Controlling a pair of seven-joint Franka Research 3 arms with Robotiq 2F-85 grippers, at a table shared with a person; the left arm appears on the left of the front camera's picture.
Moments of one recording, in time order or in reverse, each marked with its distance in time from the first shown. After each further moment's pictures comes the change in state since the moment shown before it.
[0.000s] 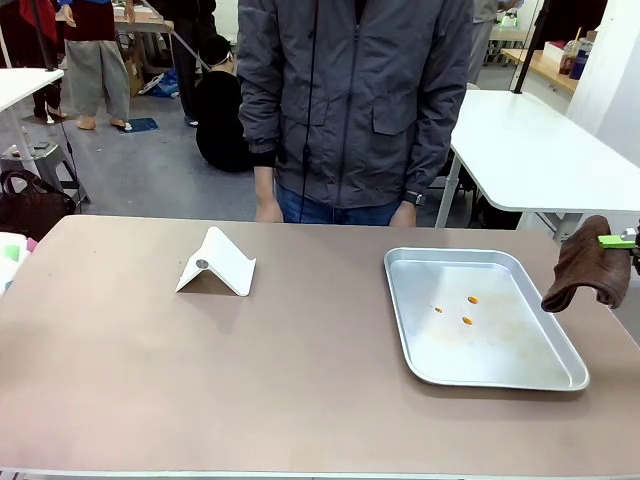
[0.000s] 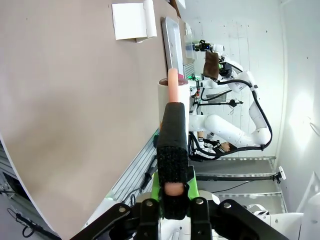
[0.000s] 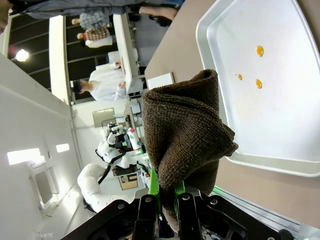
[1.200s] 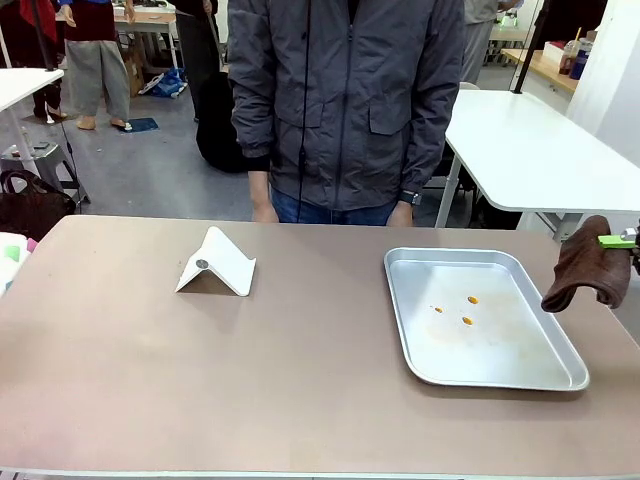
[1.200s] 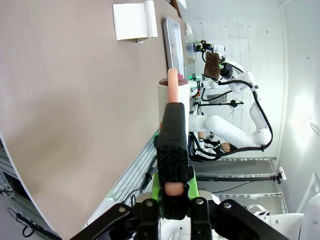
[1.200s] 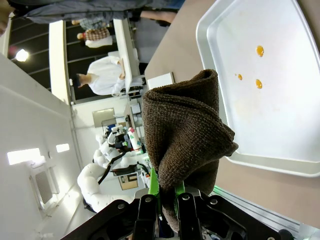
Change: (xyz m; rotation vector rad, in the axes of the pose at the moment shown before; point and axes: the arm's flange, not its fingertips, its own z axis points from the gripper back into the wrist) left arm 0.000 0.000 0.000 0.004 -0.002 0.002; right arm 0.000 0.000 0.000 0.000 0.000 0.000
